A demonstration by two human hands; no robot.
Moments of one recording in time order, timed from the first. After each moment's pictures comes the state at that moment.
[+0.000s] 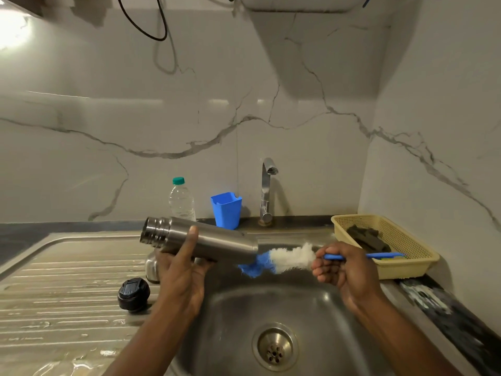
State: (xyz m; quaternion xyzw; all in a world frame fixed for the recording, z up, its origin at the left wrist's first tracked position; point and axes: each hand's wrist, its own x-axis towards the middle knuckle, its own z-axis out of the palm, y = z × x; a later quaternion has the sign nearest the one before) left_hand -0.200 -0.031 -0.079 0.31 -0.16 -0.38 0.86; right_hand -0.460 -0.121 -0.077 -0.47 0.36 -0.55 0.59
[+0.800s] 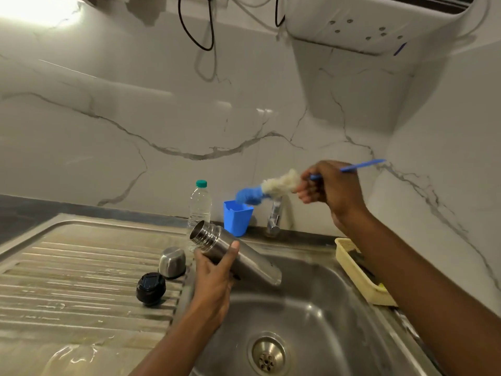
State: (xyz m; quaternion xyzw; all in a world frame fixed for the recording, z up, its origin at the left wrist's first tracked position) left_hand -0.207 -0.035 -0.093 0.34 -0.20 -0.43 0.81; right_hand -0.374 -0.132 0.092 -0.67 0.30 -0.53 0.41
